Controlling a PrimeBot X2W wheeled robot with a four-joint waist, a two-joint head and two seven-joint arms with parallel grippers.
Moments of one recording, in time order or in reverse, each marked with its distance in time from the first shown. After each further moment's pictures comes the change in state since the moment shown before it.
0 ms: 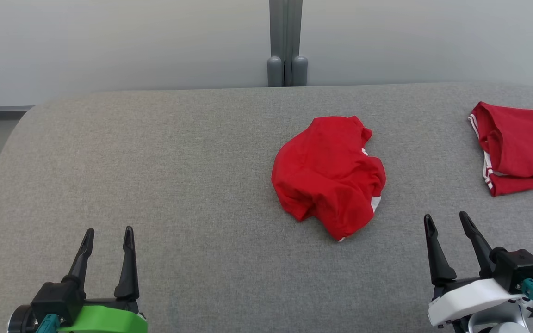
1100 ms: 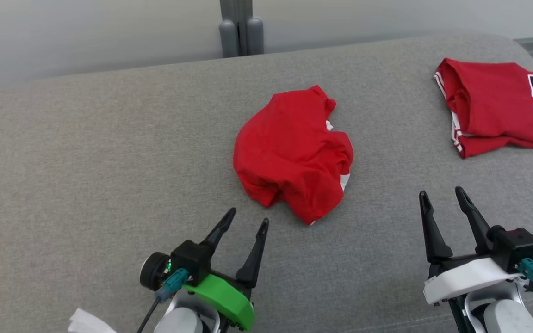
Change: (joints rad) left arm -0.235 -0.069 -0.444 0.225 -0.082 -0.036 0.000; right arm -0.074 -0.015 0.020 0.004 0.000 0.000 -0.010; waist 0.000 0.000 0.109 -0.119
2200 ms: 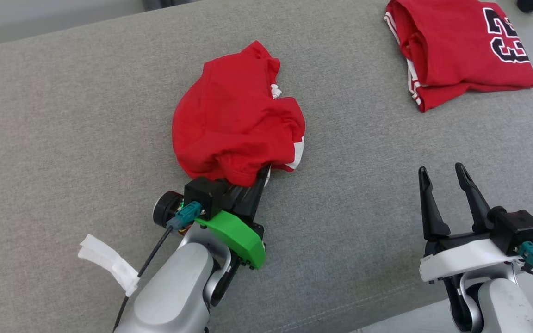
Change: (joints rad) left arm -0.317 -0.005 -0.179 0.198 -0.188 0.022 0.000; right arm -0.093 0.021 -0.006 0.043 0.001 0.000 -0.052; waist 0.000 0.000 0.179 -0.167
